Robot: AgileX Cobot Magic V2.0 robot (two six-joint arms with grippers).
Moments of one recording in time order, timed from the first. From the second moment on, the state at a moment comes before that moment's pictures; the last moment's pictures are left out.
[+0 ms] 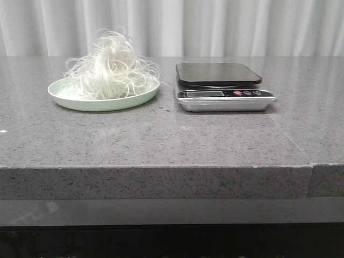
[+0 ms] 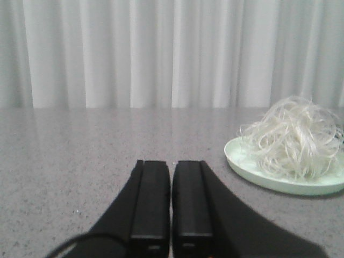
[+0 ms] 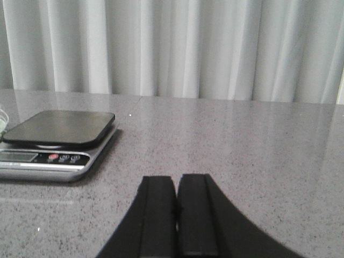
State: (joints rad) left arm -0.07 0.00 0.00 -0.05 -0.04 0.04; right arm 0.04 -0.01 0.02 0.01 -0.03 0.02
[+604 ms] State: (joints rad) left arm -0.07 0.15 -0.58 -0.05 0.14 0.04; right arm 0.04 0.19 -0.64 -0.01 0.41 0.02
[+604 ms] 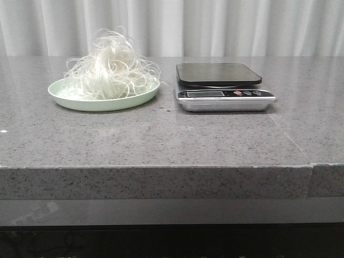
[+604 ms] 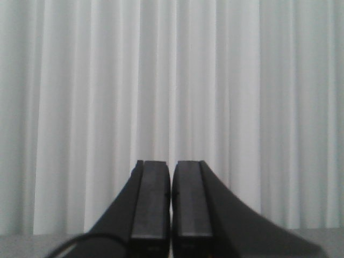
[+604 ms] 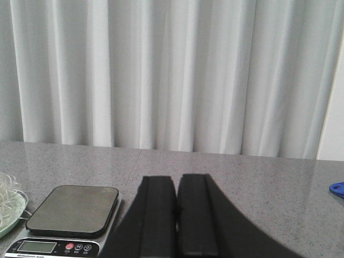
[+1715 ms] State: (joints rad) left arm -0.07 0.71 -0.66 -0.05 0.46 0.04; right arm 0.04 0.81 -0.79 -0.01 0.75 0.02
